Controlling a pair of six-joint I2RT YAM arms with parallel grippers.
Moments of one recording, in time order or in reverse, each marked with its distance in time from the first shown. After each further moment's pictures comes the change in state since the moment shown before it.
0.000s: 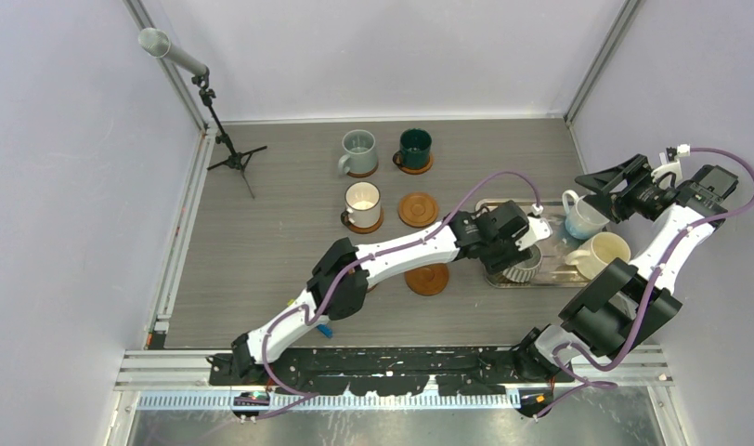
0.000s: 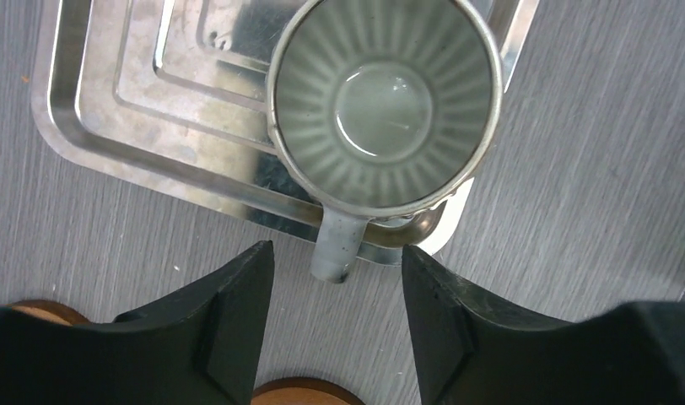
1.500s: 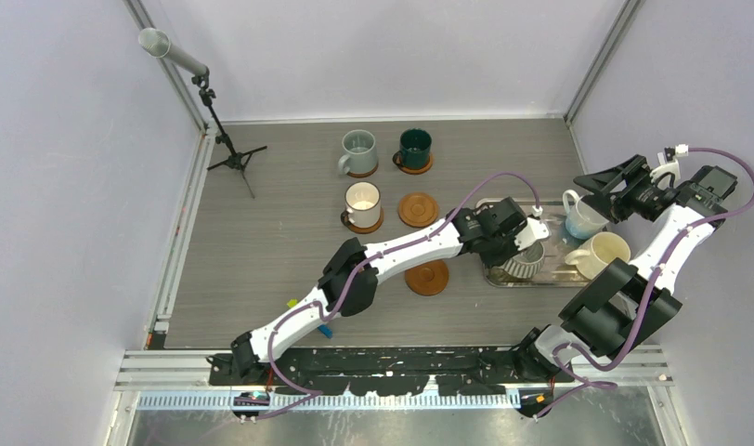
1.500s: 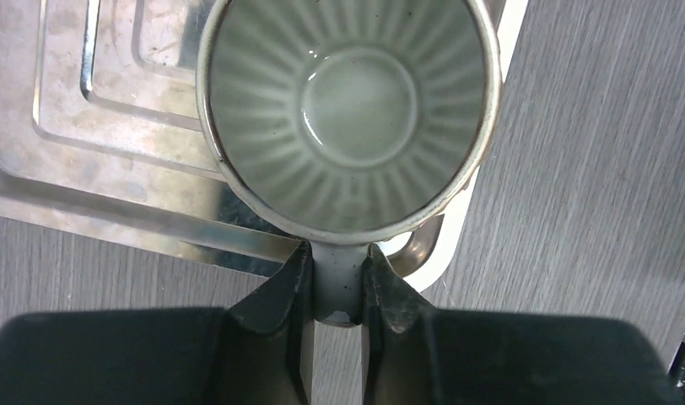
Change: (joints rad) left arm 0.037 0.148 0.180 -0.068 0.158 0.026; right arm 0.000 0.000 0.000 -0.018 -0.026 -0.022
